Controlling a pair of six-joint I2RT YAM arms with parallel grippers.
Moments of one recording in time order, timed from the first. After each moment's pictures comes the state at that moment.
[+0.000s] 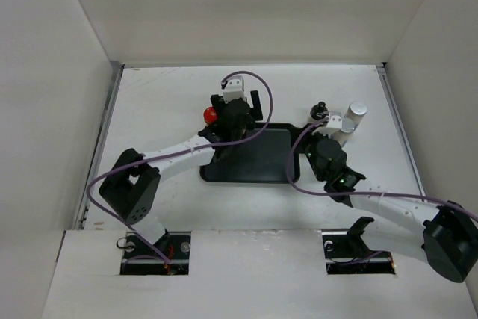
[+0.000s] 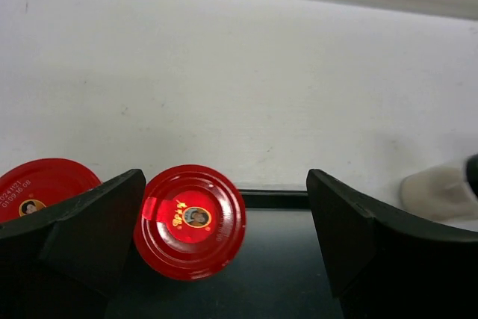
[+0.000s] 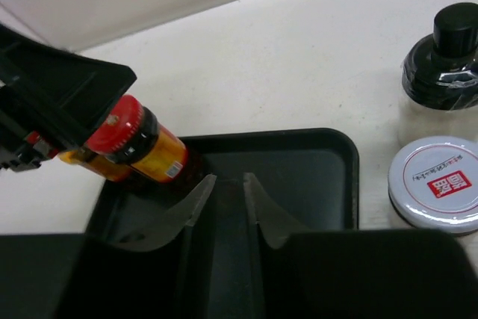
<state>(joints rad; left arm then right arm) -0.76 1.64 1.05 0.28 -0.63 -0.41 0.71 1.08 0.47 0.50 0.49 0.48</state>
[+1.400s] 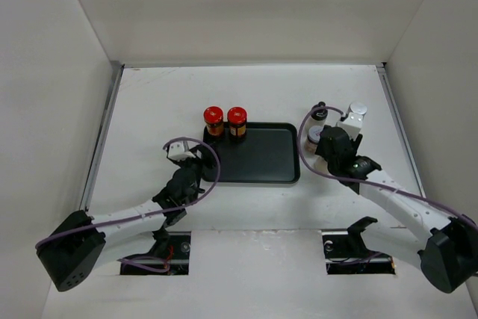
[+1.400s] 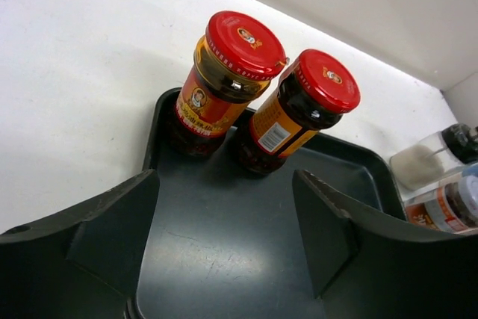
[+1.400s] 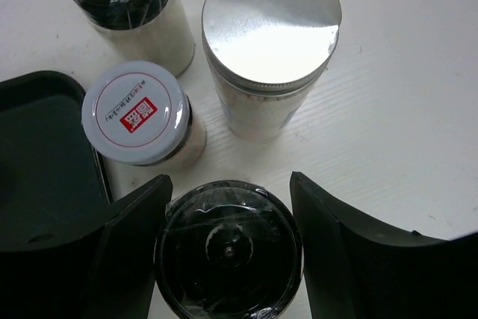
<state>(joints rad) -0.81 0.99 0.16 0.77 -0.74 -0.53 0.50 1.03 0.62 -0.27 0.70 0.51</state>
